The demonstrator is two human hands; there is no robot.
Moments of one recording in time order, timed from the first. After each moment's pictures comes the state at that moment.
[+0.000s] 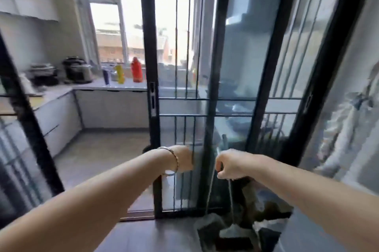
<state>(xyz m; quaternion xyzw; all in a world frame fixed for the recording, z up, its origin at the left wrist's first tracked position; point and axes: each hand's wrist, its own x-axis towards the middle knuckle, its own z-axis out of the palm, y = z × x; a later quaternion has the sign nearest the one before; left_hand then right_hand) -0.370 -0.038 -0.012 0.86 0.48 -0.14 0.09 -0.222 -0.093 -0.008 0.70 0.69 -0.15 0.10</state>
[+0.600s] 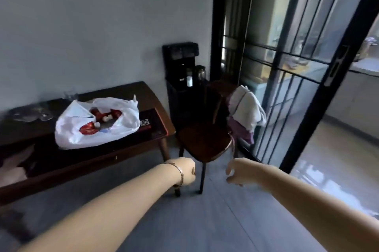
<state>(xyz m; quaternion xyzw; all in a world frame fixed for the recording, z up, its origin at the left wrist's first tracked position) -1.078 -0.265 -0.147 0.43 0.87 -0.03 0.25 -0.954 -0.129 -0.123 0.22 0.93 -0.17 0.26</state>
